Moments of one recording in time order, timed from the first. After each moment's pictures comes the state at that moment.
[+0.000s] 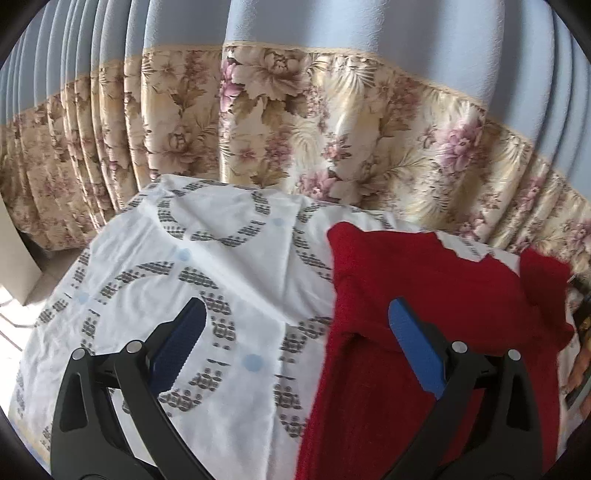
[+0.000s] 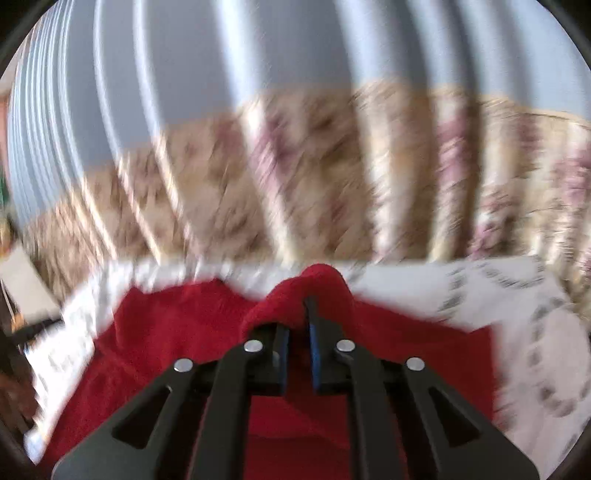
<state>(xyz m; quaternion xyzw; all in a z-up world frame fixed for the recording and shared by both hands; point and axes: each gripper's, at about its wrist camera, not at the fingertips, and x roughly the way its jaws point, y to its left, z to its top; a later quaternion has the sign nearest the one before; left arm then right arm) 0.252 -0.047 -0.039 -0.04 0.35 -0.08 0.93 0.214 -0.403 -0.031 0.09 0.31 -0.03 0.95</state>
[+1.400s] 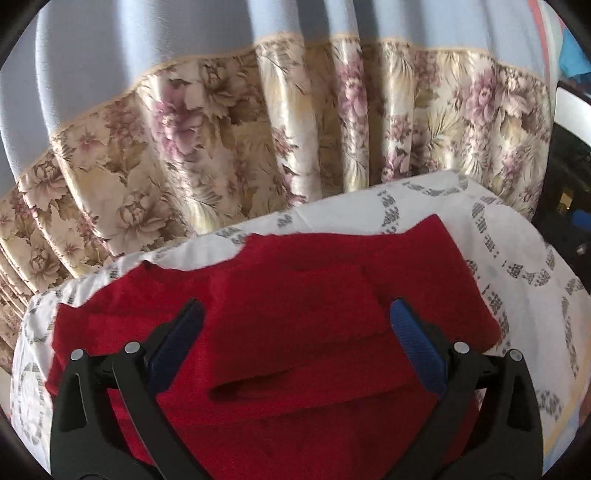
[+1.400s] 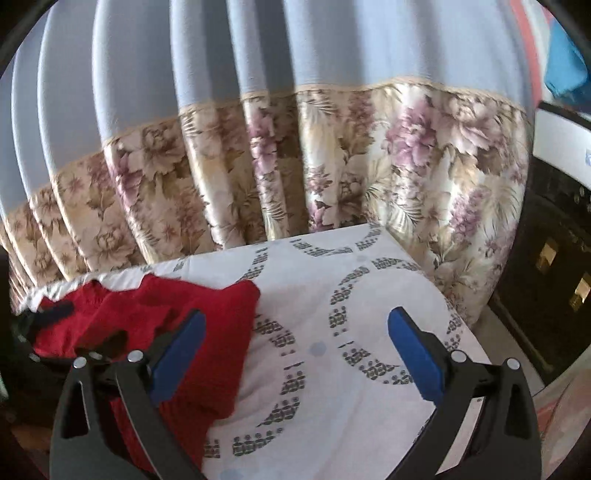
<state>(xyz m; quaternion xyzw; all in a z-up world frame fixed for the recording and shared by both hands) 0.193 -0.415 -0.054 0.17 0.31 -0.23 0.90 0.078 -0.569 -0.025 0.14 0.26 -0.23 0.93</state>
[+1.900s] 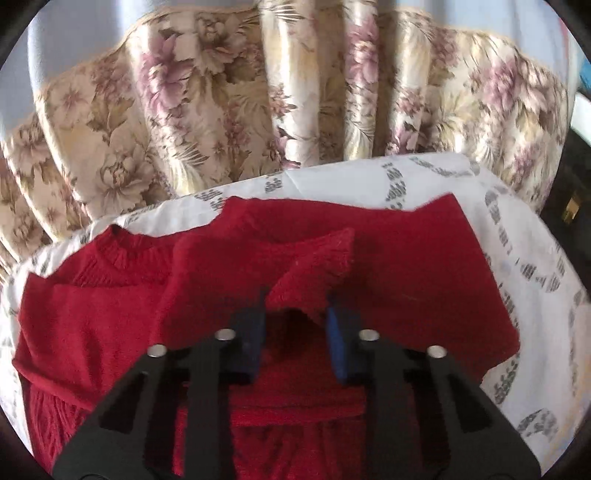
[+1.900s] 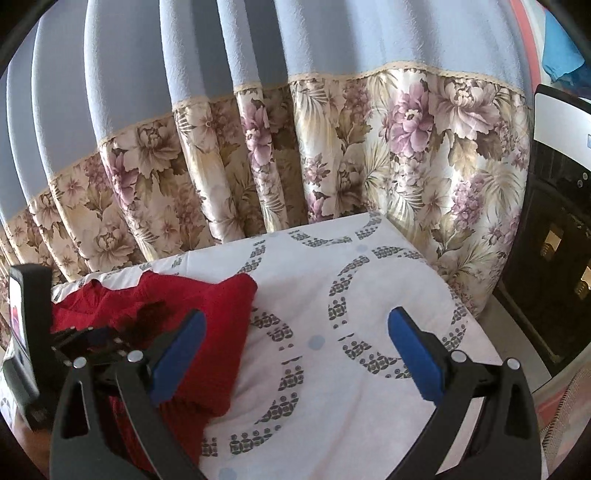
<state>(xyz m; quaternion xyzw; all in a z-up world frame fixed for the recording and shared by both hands) 0.216 -0.412 -0.077 0.13 0.38 -0.23 0.89 0.079 -0.573 -0.034 0.15 0.27 -0.23 0.92</state>
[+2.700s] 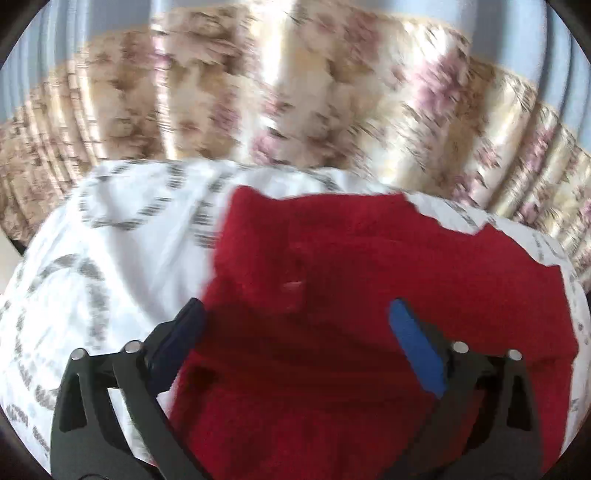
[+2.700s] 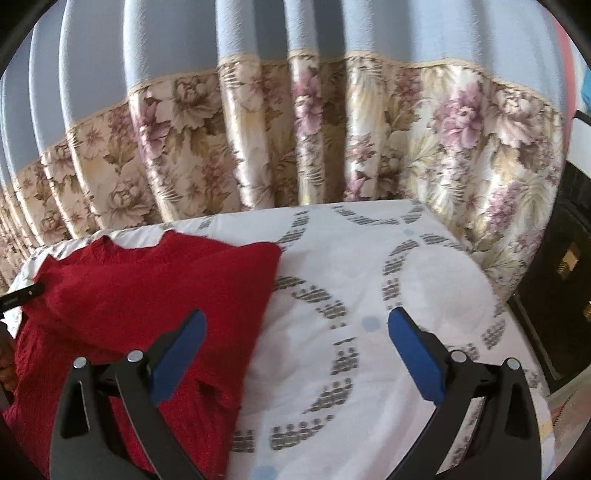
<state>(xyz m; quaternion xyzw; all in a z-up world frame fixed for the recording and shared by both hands) 0.286 -0.147 -0.078 -0.01 0.39 -0.09 0.92 0.112 -0.528 -0.053 0.10 0.32 -0.18 0.92</state>
